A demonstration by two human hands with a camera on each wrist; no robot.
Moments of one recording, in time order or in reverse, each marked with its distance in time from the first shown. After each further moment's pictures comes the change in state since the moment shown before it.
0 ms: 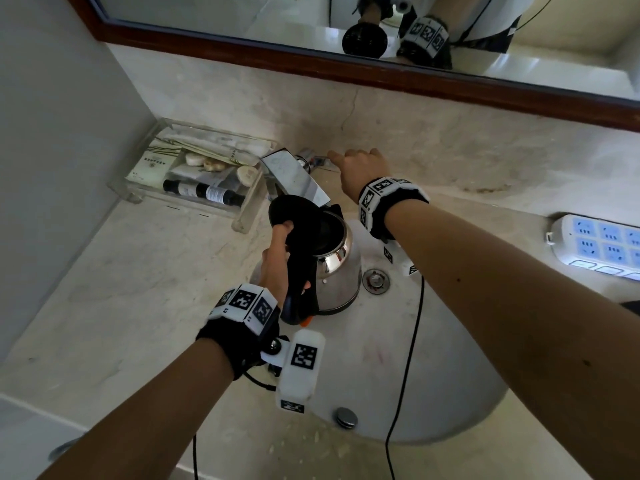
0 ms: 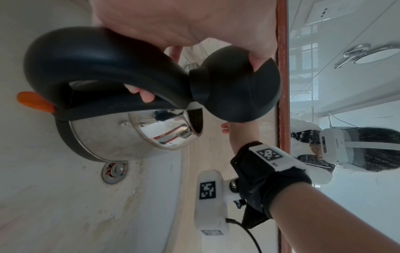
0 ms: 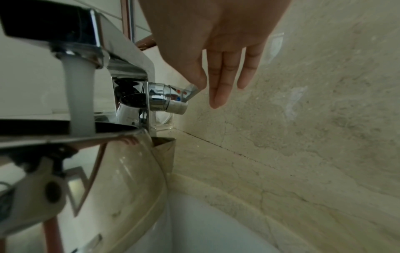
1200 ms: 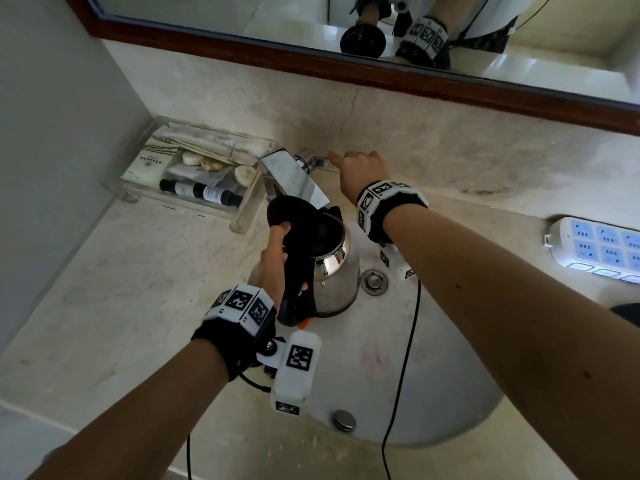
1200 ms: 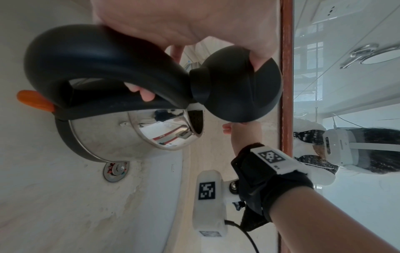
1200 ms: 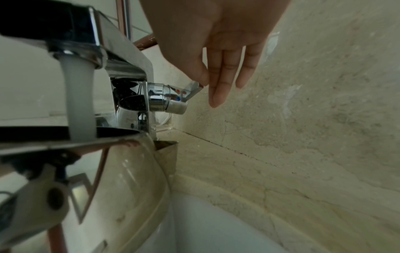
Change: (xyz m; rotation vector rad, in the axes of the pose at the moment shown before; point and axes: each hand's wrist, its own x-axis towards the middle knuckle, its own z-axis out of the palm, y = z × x) left_hand 0.005 -0.001 -0.003 0.081 -0.067 0.015; right_hand -0.002 -0.003 -0.001 0.050 0.001 0.025
